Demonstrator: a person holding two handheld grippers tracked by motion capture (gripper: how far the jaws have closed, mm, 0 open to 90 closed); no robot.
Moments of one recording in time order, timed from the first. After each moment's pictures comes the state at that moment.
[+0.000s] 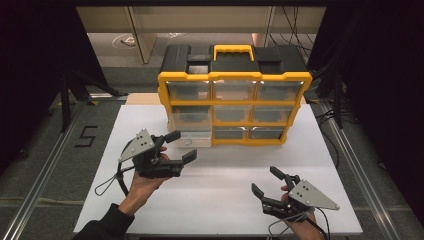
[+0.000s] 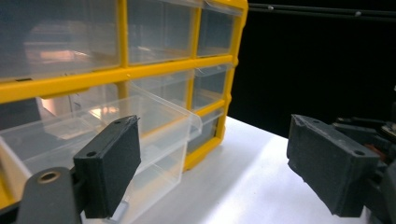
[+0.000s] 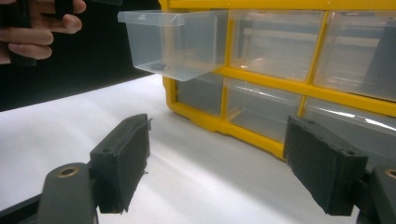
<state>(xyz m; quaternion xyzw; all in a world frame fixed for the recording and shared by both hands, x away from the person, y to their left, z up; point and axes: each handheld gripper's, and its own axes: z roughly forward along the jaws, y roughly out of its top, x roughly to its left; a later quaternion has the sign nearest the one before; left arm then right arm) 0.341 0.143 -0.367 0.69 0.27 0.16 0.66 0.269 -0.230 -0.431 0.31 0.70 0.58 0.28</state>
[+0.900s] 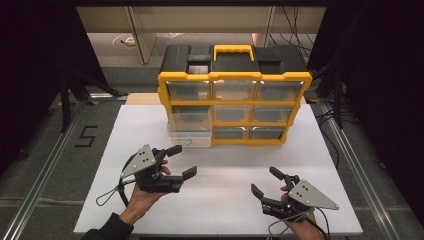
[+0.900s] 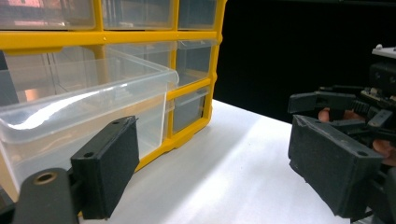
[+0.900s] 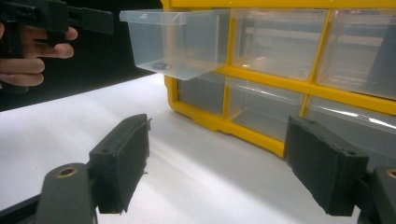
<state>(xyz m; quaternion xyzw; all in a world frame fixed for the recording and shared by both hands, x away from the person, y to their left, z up) 0.325 0.145 -0.398 0.70 0.25 0.15 0.65 0.270 -0.230 -0.432 0.31 0.70 0.58 0.28</state>
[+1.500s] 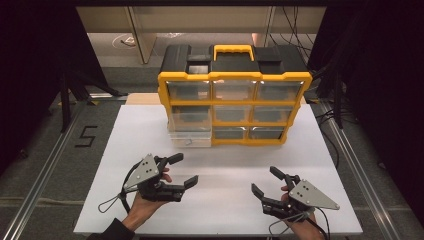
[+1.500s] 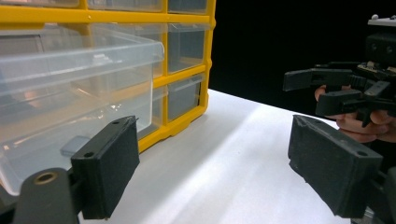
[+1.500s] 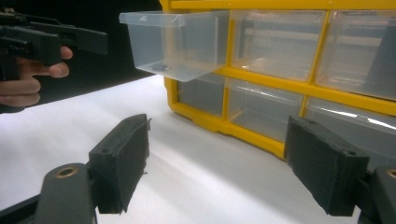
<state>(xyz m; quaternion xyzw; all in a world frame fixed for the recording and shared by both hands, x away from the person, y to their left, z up) 0.313 0.143 -0.418 0.71 0.24 0.16 0.64 0.269 -0.231 -0.431 0.31 0.70 0.58 0.28</state>
